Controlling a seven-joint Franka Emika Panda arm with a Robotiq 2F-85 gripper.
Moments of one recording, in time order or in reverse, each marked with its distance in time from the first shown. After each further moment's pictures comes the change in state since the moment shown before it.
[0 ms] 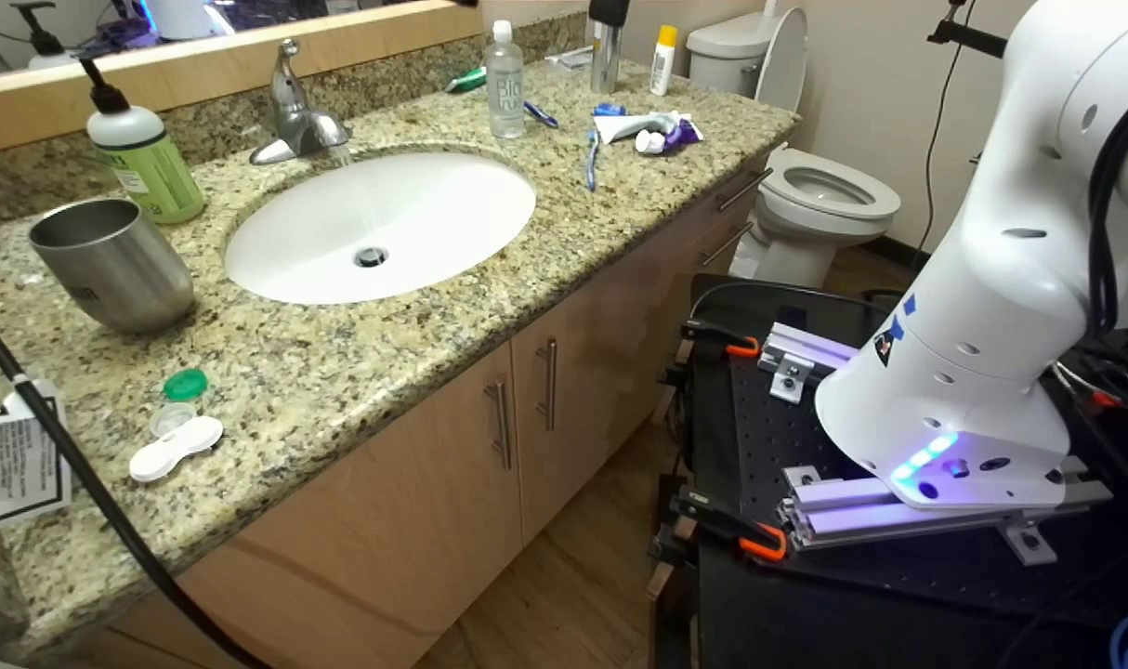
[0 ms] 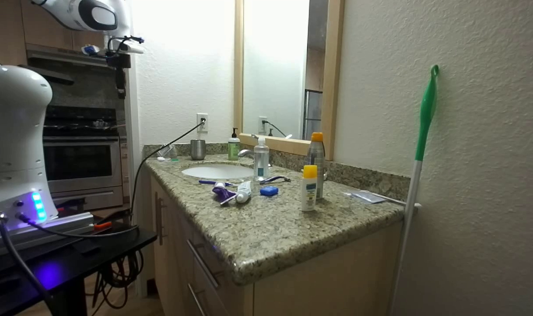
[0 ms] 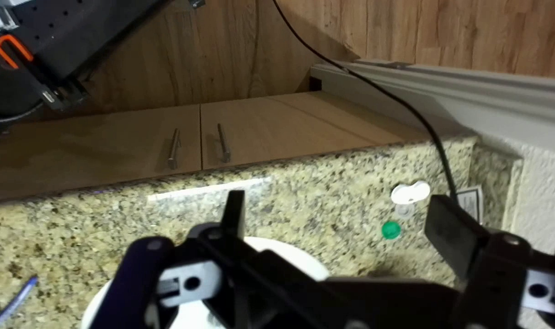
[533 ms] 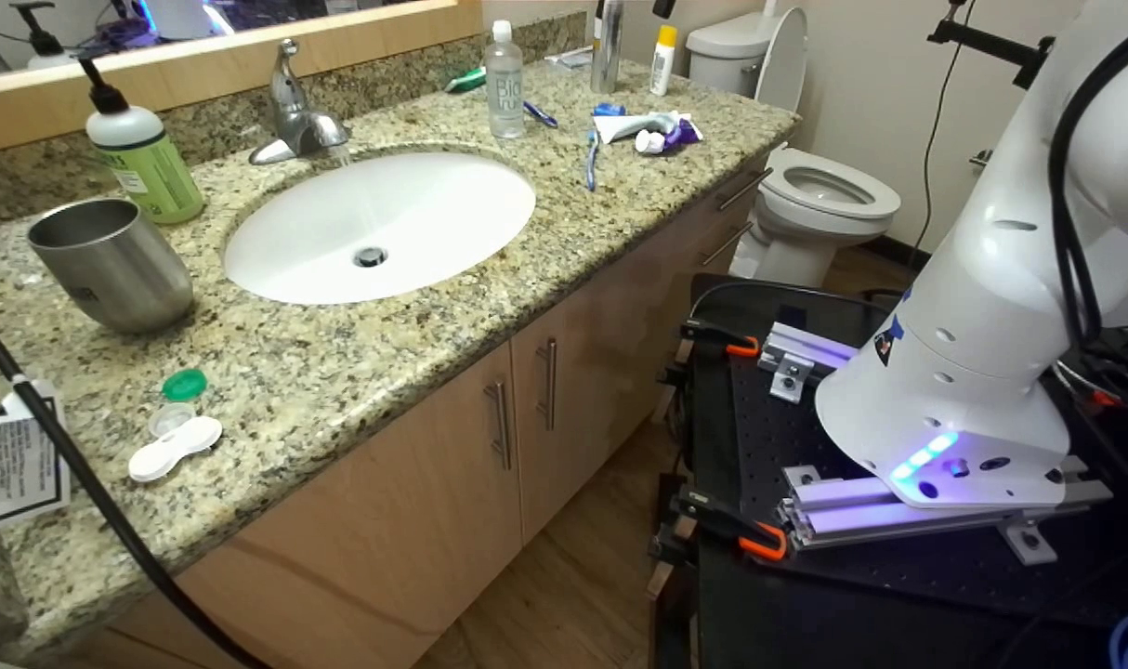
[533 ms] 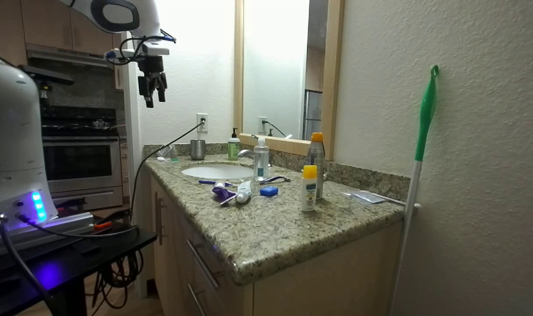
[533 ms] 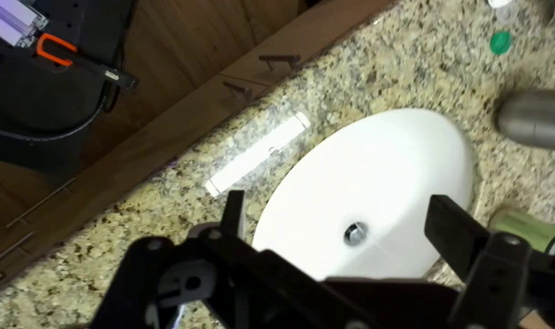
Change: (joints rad) arm -0.317 -0.019 -0.259 -0.104 -0.071 0.112 -0.003
